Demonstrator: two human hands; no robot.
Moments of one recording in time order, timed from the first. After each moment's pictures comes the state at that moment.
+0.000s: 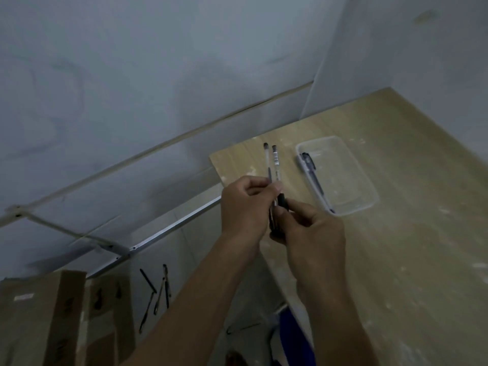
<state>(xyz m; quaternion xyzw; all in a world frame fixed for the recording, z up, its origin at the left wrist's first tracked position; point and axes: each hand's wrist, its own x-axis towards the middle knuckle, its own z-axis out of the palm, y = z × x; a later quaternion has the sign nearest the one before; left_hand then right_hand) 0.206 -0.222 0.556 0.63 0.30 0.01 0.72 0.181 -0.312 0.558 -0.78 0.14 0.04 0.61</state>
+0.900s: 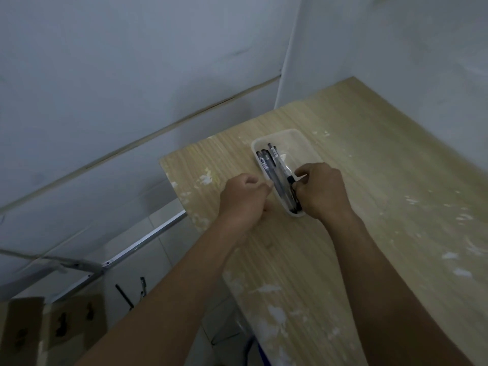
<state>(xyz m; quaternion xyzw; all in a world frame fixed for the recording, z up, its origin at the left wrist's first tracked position) 0.264 -0.283 0.511 0.70 0.26 -0.11 0.66 0.310 -0.417 0.515 -0.96 0.05 0.06 0.27</state>
